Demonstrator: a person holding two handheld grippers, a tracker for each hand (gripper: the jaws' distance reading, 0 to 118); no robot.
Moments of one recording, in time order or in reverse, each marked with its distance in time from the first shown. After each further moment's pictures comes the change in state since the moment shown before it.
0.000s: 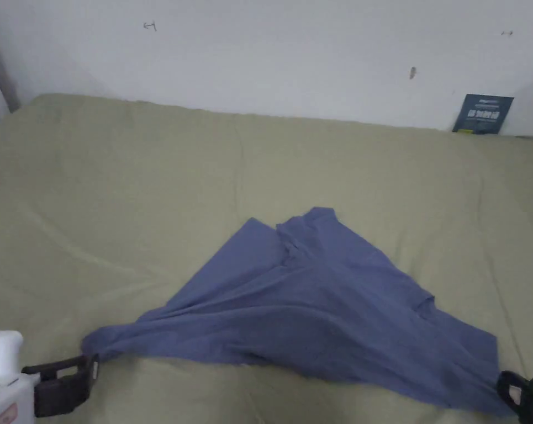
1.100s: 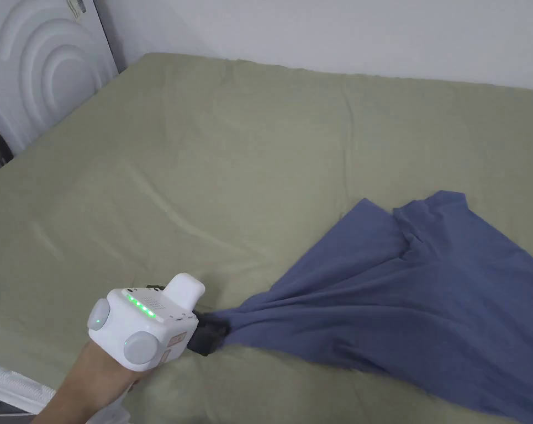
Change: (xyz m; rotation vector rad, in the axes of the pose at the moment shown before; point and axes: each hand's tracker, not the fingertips) left arm -0.024 0.026 -0.178 -0.239 -0.122 -0.404; right arm -0.071 -0.014 -0.002 -0.218 0.005 0.095
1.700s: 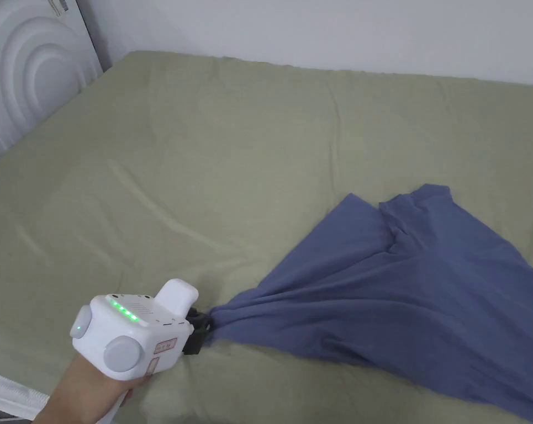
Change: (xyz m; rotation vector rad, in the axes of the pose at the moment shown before) left arm 0.012 0.001 0.021 -0.003 -0.133 0.098; right arm -0.005 -0.002 -0.003 0.009 0.021 -0.051
